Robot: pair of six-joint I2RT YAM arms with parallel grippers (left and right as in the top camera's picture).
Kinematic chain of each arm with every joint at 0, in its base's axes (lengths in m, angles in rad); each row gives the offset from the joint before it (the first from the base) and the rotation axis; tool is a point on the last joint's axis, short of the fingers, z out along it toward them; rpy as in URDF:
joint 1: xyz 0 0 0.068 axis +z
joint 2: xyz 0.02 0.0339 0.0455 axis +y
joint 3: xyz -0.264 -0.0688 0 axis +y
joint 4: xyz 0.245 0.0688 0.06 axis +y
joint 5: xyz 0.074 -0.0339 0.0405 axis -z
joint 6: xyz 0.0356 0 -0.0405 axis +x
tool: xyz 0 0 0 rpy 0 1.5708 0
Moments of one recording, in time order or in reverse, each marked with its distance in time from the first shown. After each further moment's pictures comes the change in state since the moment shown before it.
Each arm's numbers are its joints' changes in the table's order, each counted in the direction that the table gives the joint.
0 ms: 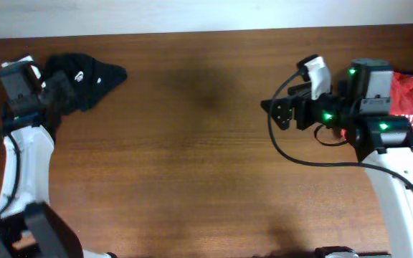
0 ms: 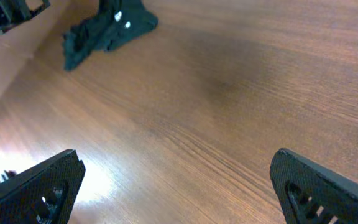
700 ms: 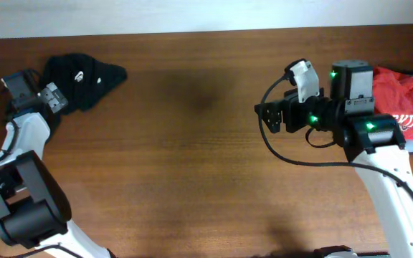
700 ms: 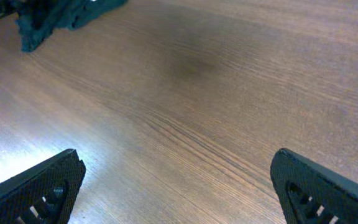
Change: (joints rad) left arm 0.080 0.303 -0.074 -0.083 -0.127 -0.026; right arm 0.082 0.018 0.000 0.030 0.176 -0.001
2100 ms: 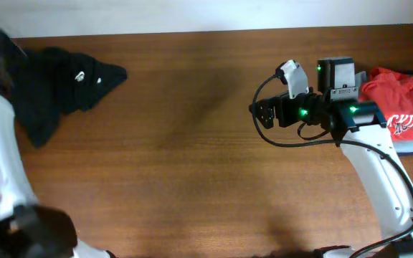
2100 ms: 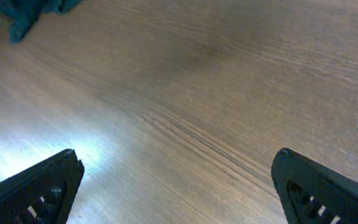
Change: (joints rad) left arm -0.012 -0.183 -0.514 0.404 0.147 -0.046; right arm 0.001 0.134 0.000 -0.037 -0.029 0.001
